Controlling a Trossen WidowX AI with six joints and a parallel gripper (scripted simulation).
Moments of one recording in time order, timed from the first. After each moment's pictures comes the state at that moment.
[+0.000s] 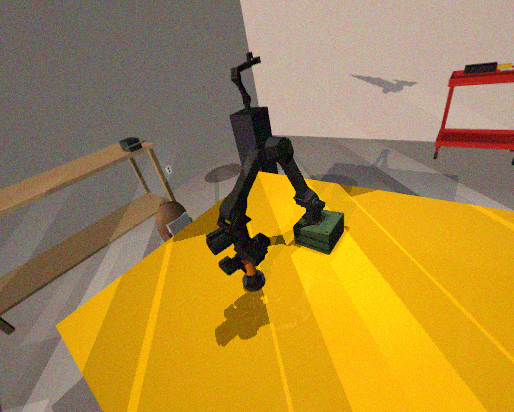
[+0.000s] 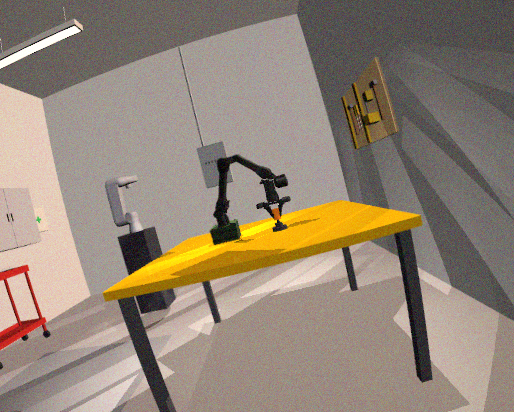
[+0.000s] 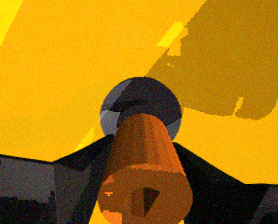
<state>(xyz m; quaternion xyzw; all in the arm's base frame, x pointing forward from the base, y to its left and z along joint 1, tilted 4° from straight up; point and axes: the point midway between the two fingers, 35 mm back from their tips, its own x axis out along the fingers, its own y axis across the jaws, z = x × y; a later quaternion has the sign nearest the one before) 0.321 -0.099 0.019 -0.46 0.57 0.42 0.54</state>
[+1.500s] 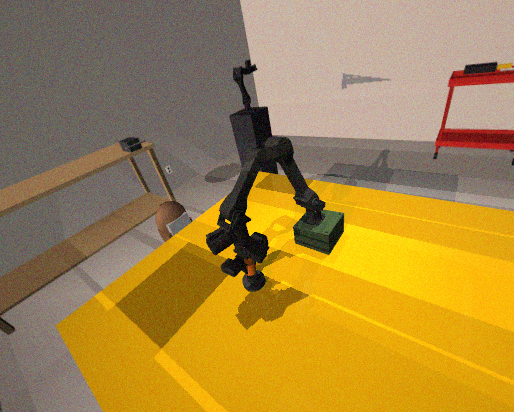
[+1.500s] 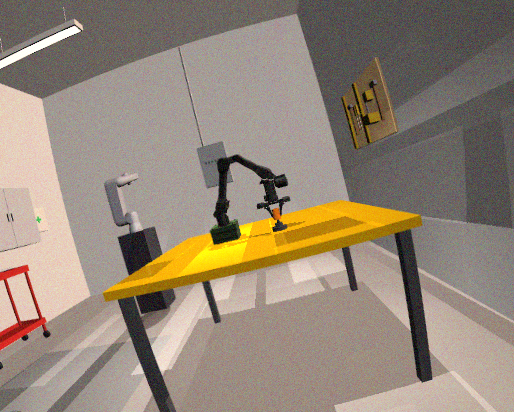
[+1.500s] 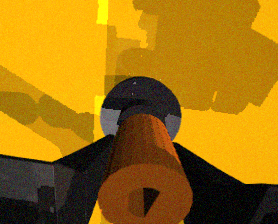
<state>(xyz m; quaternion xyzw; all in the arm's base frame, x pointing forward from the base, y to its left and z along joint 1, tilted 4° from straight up) 0.320 -0.099 0.019 -0.52 0.52 0.47 0.49</state>
